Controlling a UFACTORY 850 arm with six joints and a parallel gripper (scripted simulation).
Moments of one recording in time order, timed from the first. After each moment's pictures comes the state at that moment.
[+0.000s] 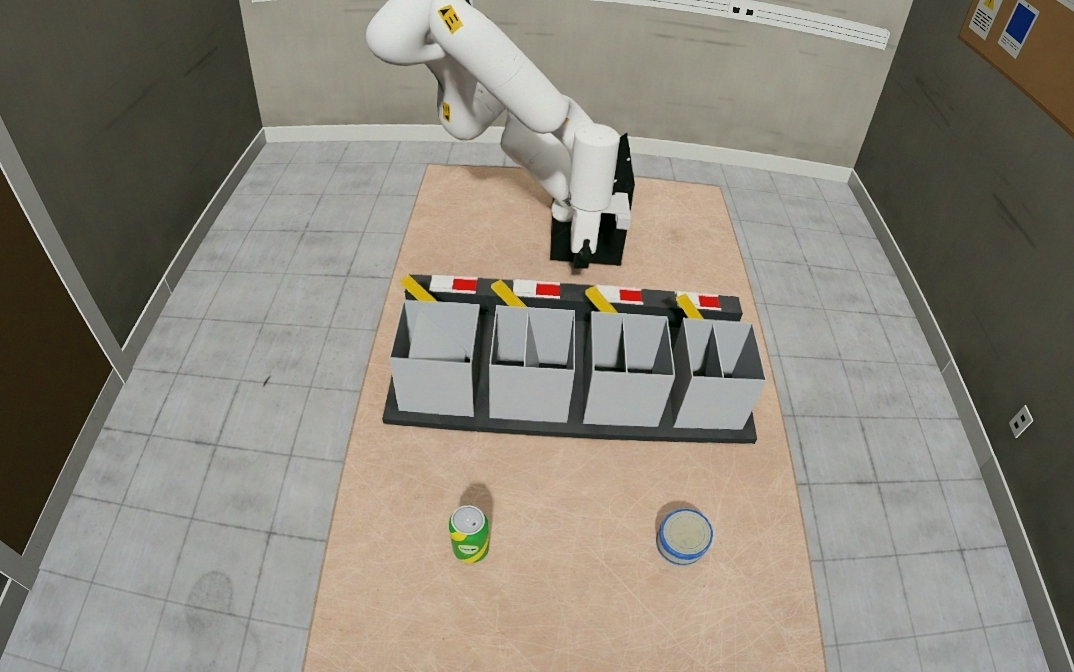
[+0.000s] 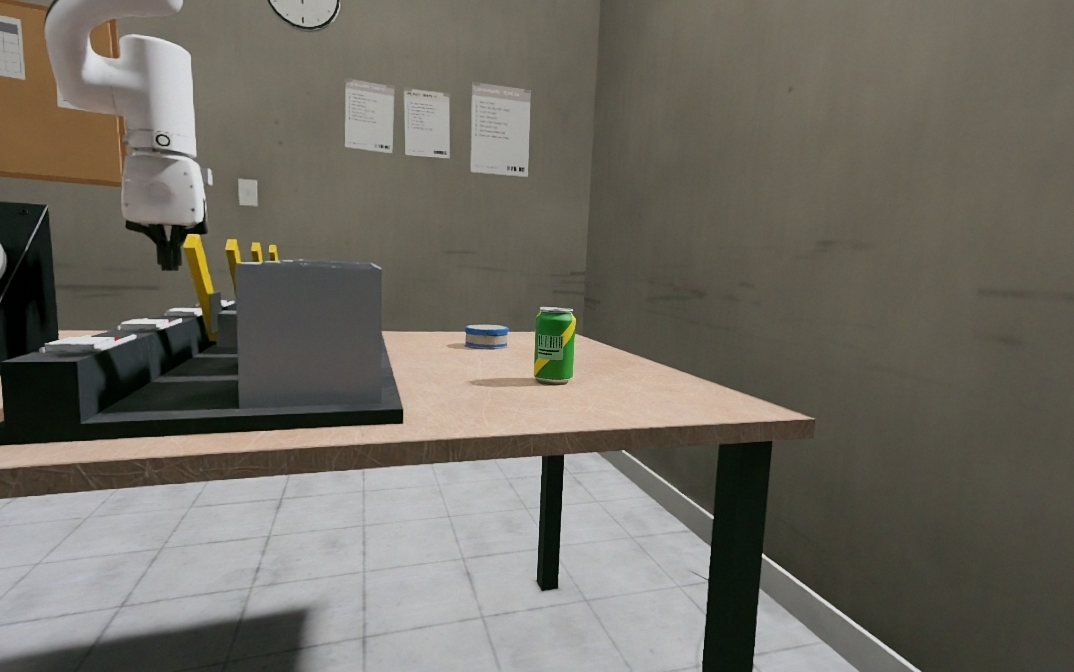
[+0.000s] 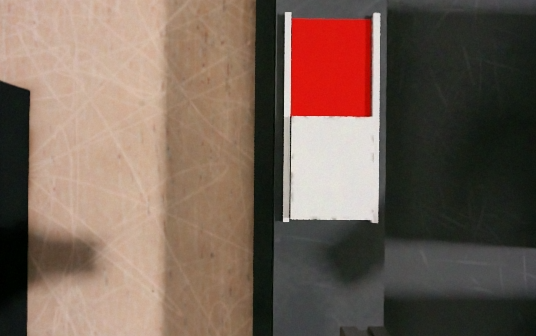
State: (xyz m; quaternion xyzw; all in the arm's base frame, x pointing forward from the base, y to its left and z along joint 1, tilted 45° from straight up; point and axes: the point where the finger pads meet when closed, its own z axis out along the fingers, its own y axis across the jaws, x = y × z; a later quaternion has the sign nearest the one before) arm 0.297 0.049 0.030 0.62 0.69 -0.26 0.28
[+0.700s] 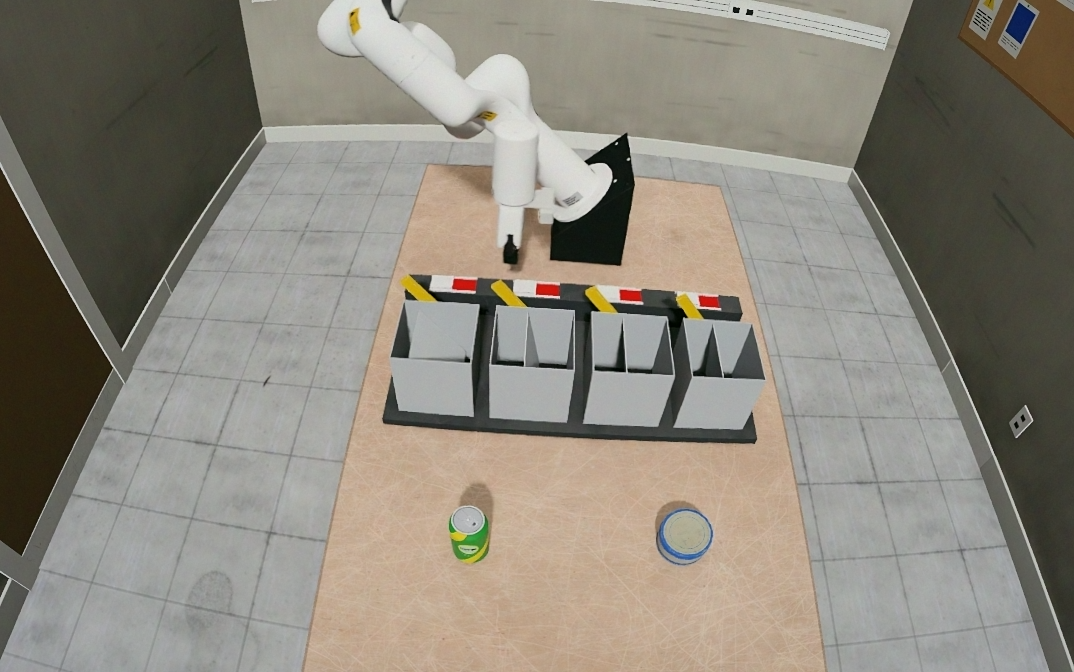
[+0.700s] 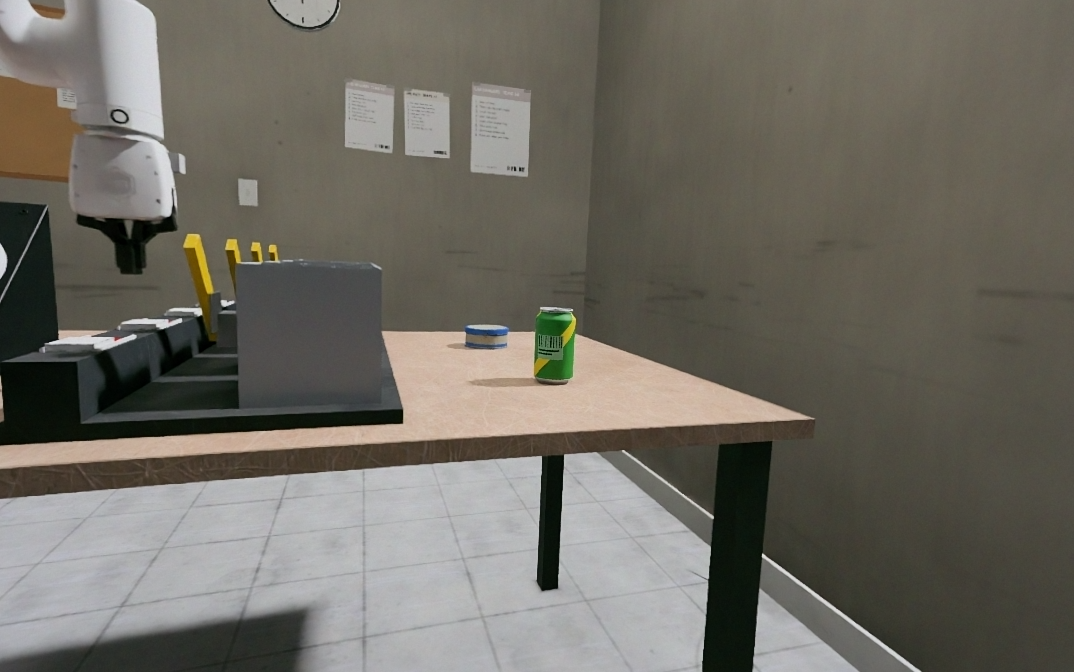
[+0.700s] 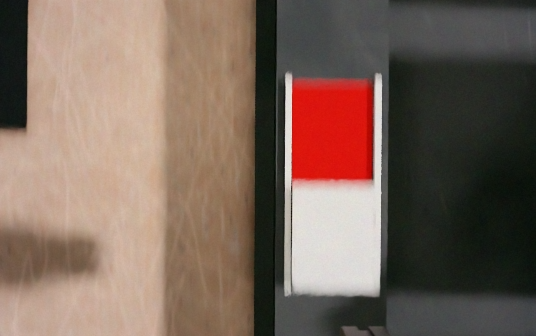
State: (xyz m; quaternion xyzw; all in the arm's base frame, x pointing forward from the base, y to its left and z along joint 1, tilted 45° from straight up) arm 0.308 -0.061 0.138 0.62 0.68 -0.26 0.29
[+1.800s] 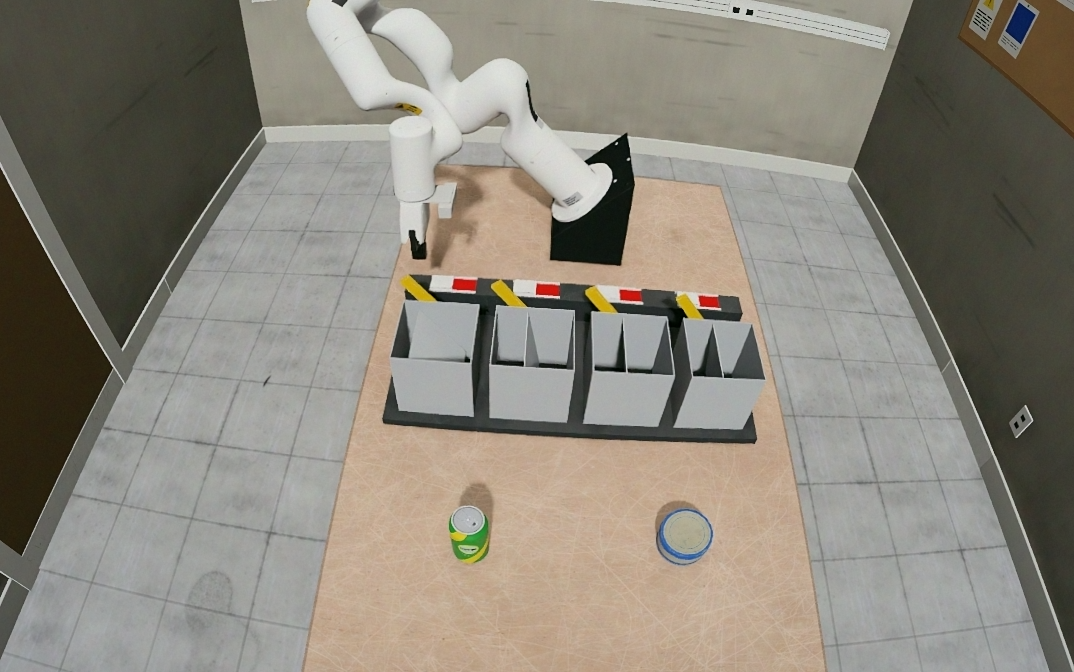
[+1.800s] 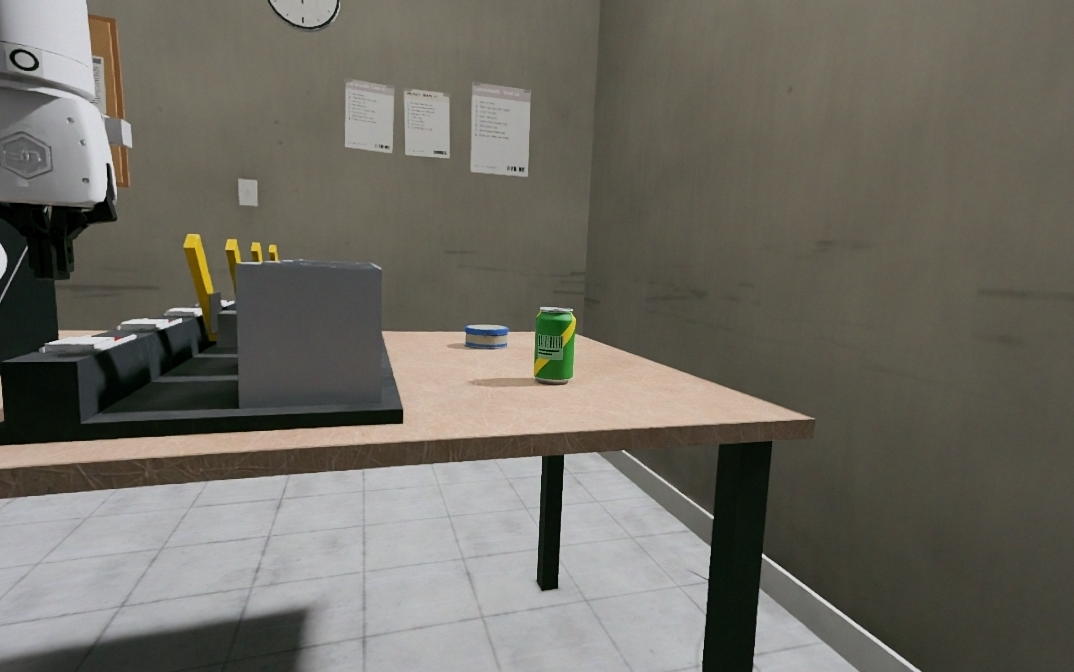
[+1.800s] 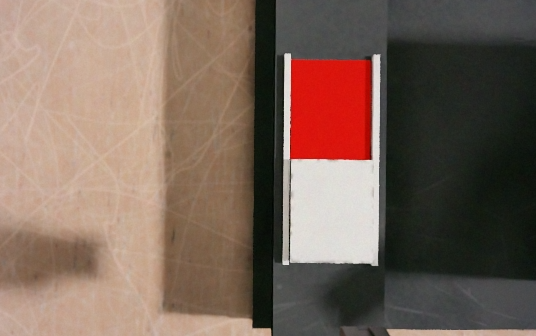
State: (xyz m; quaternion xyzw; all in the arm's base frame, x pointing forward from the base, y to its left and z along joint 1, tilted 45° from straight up) arm 0.324 -0.197 0.277 0.62 0.69 -0.26 0.28
